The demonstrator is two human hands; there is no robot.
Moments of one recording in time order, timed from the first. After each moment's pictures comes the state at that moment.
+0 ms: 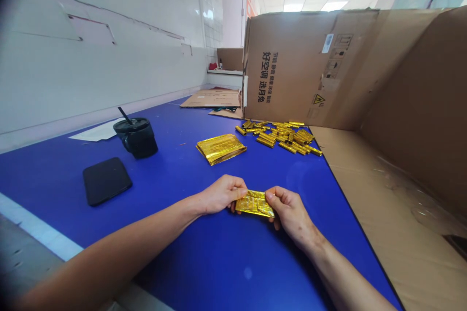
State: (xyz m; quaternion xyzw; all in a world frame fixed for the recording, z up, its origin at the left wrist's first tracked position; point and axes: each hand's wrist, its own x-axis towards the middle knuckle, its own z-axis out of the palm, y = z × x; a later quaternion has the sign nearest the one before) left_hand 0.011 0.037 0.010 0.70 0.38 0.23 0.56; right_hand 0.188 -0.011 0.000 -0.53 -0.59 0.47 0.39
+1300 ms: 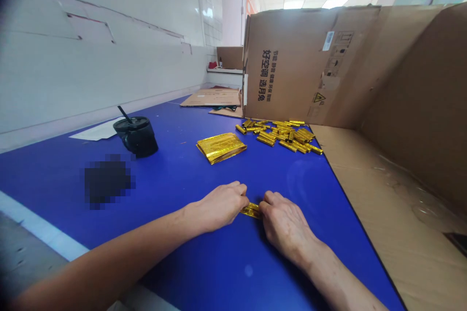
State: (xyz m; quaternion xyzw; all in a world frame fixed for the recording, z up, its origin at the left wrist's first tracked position) left_hand 0.007 0.016 0.017 0.96 0.28 0.05 -0.07; right_hand 0.179 -0.026 0.012 -0.50 -0.86 -0.04 0.07
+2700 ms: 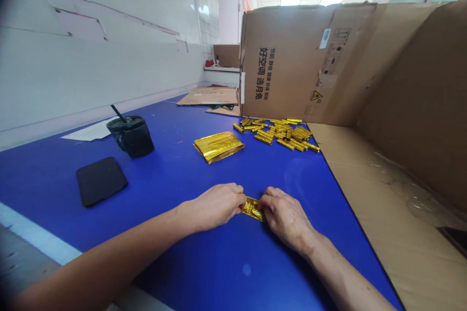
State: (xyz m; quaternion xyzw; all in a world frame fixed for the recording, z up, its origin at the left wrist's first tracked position) left_hand 0.004 0.019 0.017 0.96 0.28 0.05 -0.02; right_hand 0.191 -0.016 0.008 -0.51 -0.85 0.07 0.15
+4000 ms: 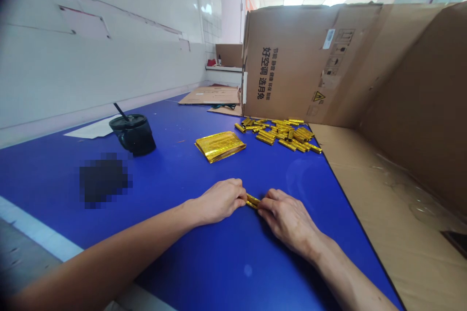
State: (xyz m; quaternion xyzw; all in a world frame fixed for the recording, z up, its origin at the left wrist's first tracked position) left_hand 0.003 0.030 0.004 0.93 0.34 0.11 0.05; right_hand 0.192 -0.020 0.014 -0.48 -0.87 0.04 0.13
